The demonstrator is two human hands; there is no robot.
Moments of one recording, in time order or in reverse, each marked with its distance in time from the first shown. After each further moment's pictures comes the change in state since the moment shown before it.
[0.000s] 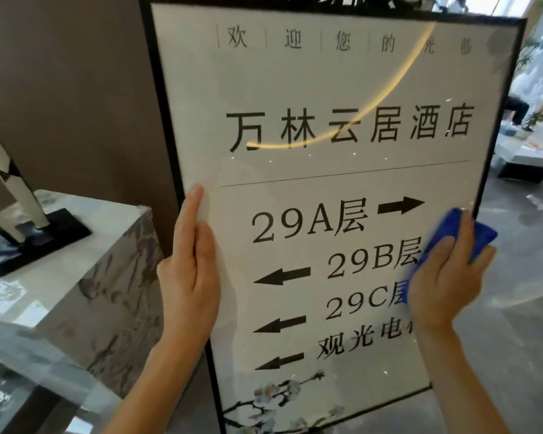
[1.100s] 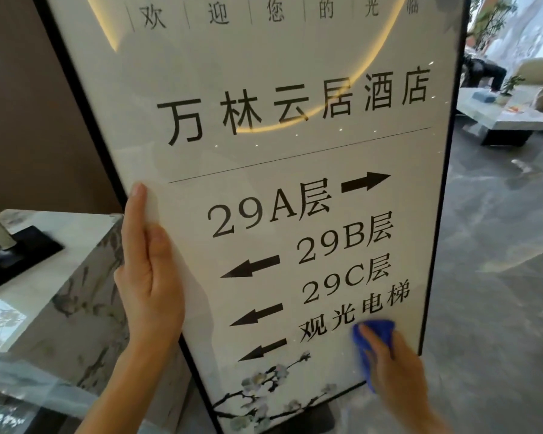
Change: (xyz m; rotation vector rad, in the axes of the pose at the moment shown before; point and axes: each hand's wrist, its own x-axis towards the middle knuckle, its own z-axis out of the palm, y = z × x) left_hand -0.003 -0.028 0.007 -0.009 0.039 0.000; right_hand -0.152 0.114 -0.047 -0.337 -0.764 -0.270
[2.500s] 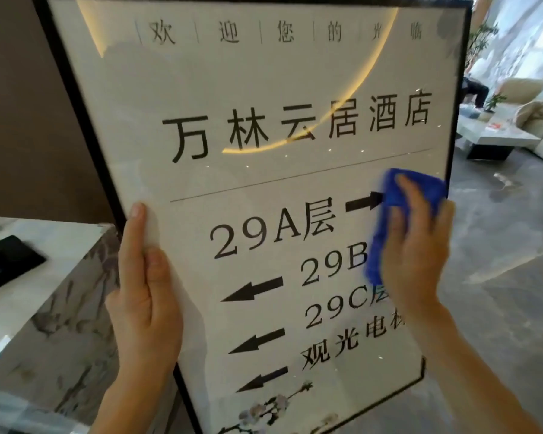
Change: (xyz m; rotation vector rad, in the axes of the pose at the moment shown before) left_hand 0.000 0.013 0.002 0.058 -0.019 0.042; right_hand 0.163 -0.084 -0.140 0.292 0.744 -0.006
